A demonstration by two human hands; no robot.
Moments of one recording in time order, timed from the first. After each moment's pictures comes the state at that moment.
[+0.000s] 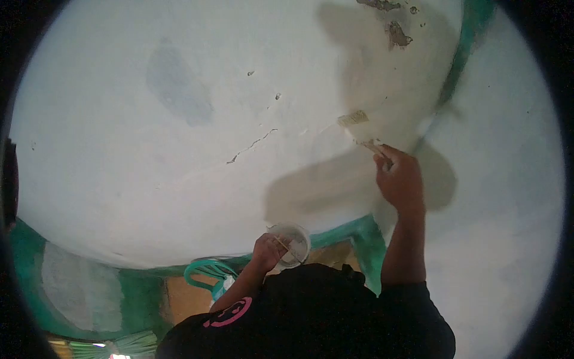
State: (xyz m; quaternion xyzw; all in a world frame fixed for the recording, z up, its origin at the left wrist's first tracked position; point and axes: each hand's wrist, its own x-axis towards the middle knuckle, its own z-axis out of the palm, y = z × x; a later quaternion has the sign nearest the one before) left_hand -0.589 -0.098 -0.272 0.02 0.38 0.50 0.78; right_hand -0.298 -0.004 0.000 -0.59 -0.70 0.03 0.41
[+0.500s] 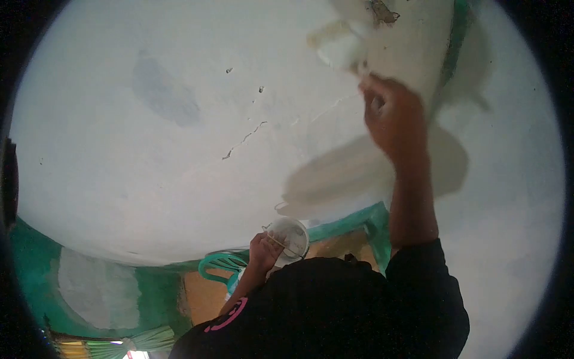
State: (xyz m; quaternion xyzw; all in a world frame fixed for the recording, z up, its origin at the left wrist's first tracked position) left_hand -0.597 -0.120 -0.261 -0.03 0.39 0.56 0.73; right_hand -0.305 0.035 0.056 -0.46 -0.70 -0.08 0.55
